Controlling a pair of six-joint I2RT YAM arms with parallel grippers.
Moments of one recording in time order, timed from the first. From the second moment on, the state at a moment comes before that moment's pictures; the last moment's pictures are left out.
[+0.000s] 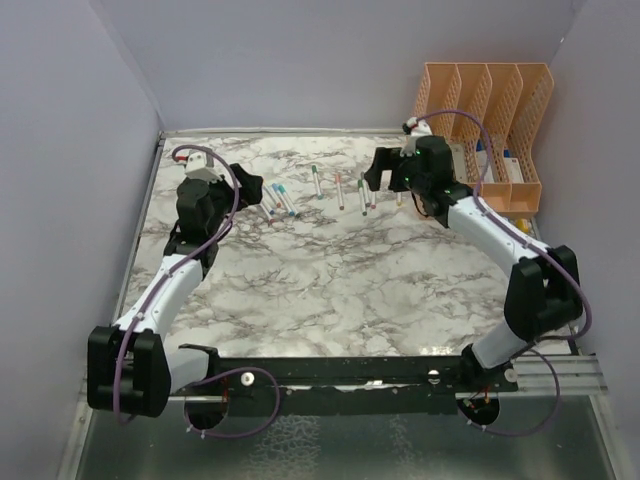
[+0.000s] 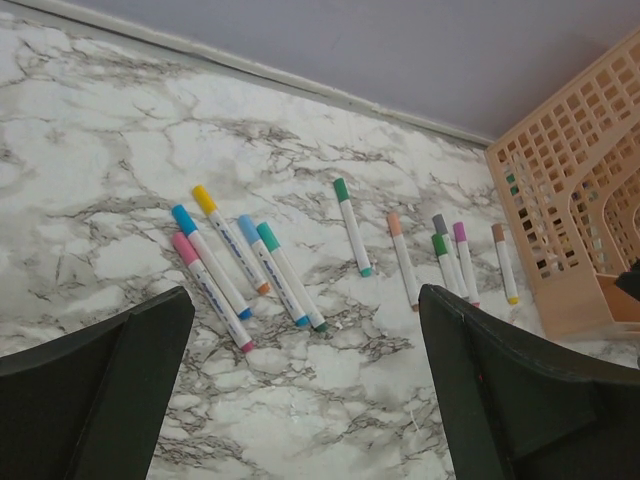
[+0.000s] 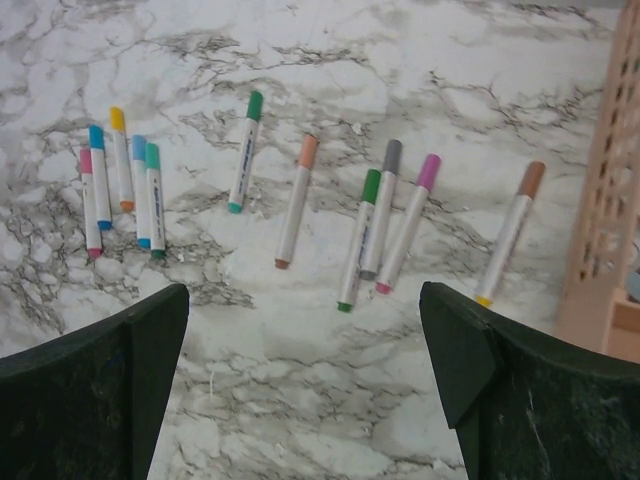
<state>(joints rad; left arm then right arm) -0.14 1.15 0.73 0.28 0.06 -0.47 0.32 1.53 1.13 0.01 -0.11 0.25</state>
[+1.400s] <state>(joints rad) -0.15 1.21 0.76 0.22 0.12 -0.49 0.38 2.21 1.70 -0.45 0.45 0.39</state>
